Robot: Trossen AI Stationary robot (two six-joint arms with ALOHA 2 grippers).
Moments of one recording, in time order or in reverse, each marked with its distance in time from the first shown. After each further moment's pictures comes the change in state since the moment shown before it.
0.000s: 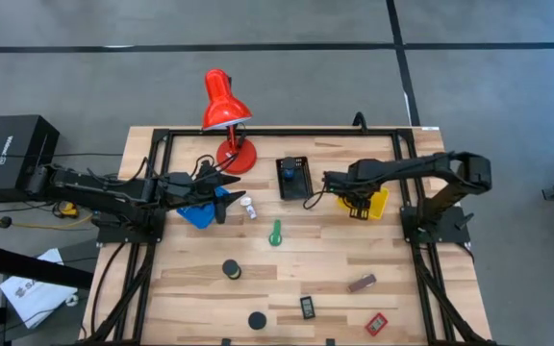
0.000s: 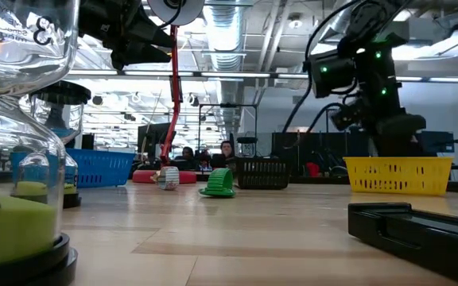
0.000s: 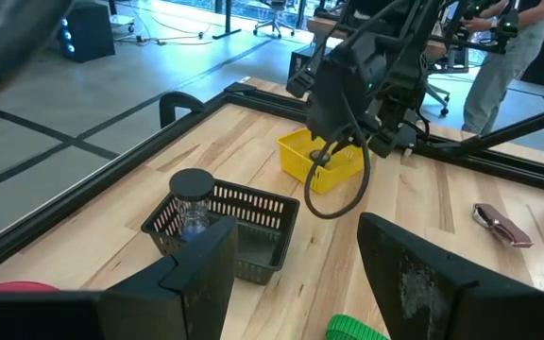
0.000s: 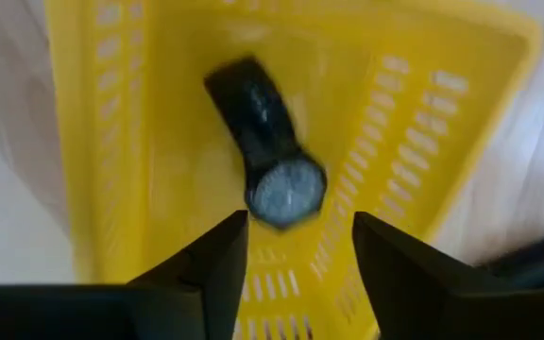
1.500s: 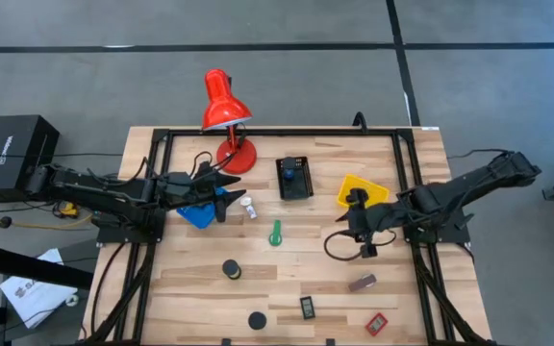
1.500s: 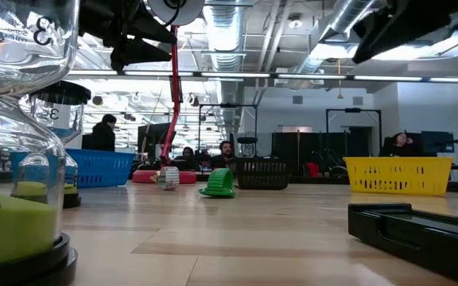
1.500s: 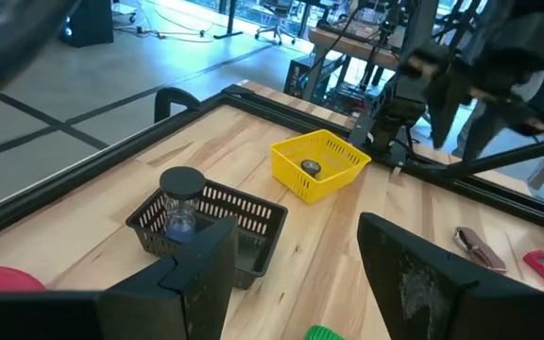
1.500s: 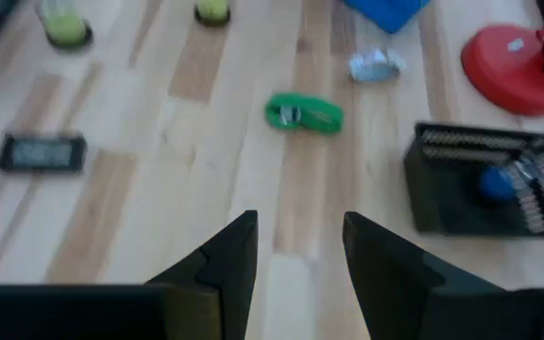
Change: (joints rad) left arm -0.002 0.000 0.000 0.019 0.000 -0.098; right arm 0.577 -0.536 -0.117 0.538 -0.003 0.027
